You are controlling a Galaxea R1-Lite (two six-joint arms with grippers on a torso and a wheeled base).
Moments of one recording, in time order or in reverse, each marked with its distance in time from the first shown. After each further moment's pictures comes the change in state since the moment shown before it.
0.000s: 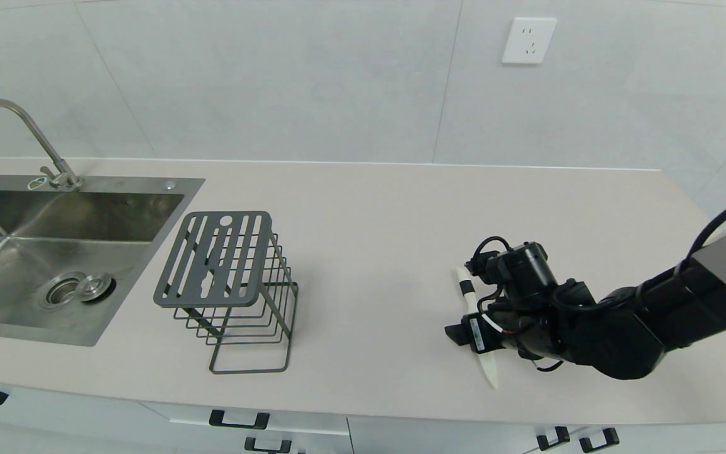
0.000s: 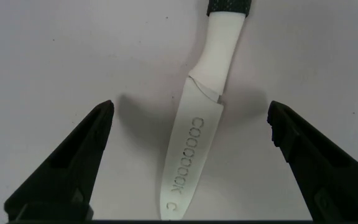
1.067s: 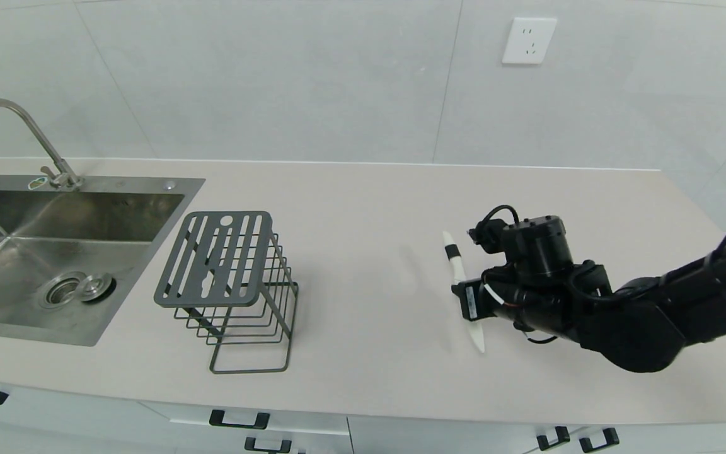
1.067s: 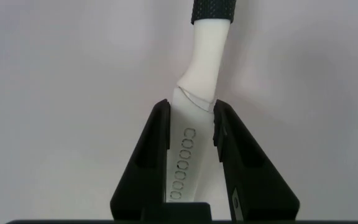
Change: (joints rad) left arm -0.001 0.000 0.000 -0.001 -0.001 -0.007; right arm -0.007 -0.062 -0.011 -0.187 0.073 -0.047
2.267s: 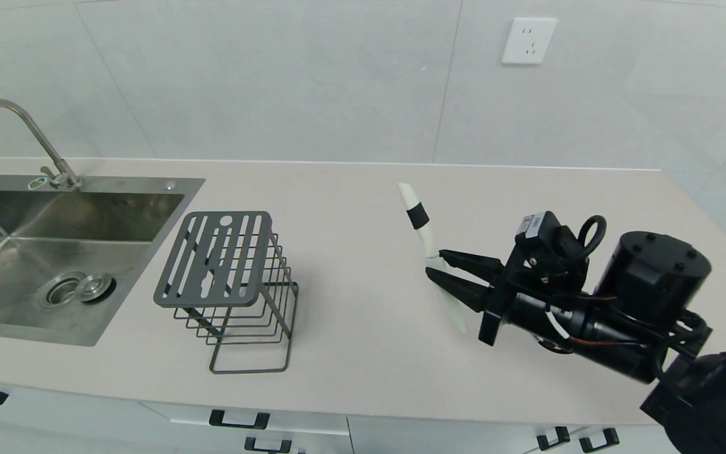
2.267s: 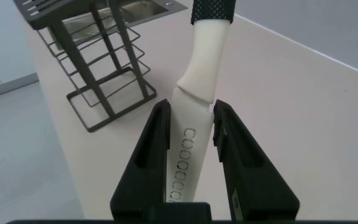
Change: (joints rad) left arm -0.032 0.113 -0.189 -0.384 -0.474 -0.497; right arm 0.046 -0.111 0.392 -0.859 0.510 -0.297
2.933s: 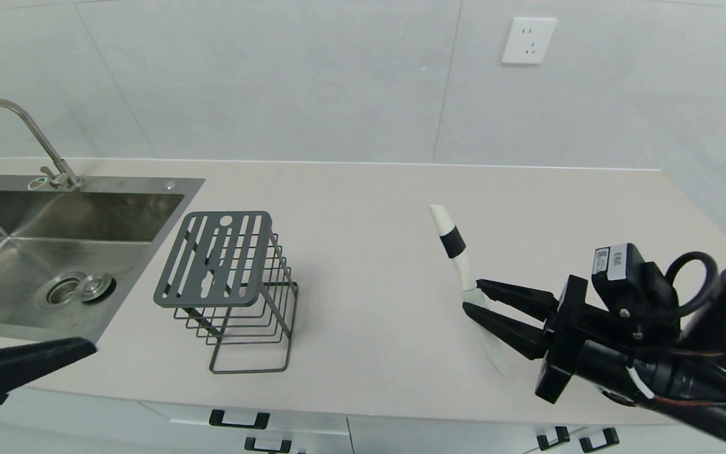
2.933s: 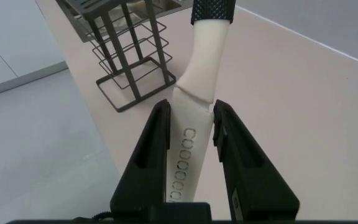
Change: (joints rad) left arm -0.227 0.604 -0.112 -0.133 -0.326 0.423; right arm 0.022 -0.192 0.212 -0.001 -0.012 -0.001
